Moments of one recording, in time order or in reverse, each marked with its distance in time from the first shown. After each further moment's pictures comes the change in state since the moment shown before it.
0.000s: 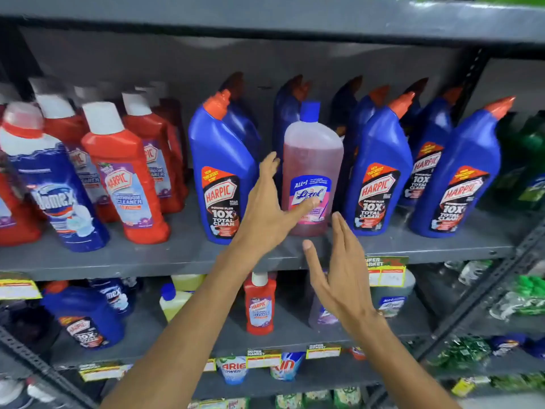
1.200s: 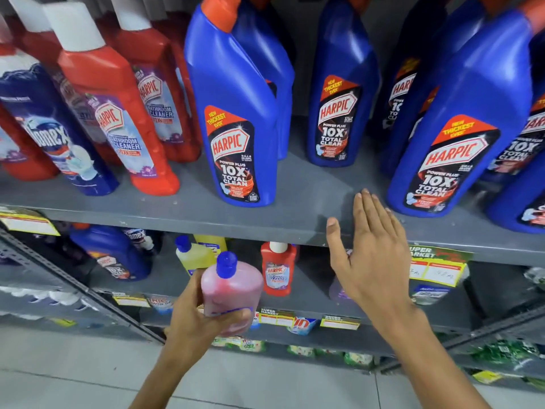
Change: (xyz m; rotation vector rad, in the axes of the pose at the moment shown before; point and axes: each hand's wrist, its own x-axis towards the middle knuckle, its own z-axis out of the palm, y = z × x) left_hand -0.205 -0.141 -0.032 -0.007 0.206 -0.565; right_hand 0.014 0.030 0.023 -0.334 -0.026 -0.147
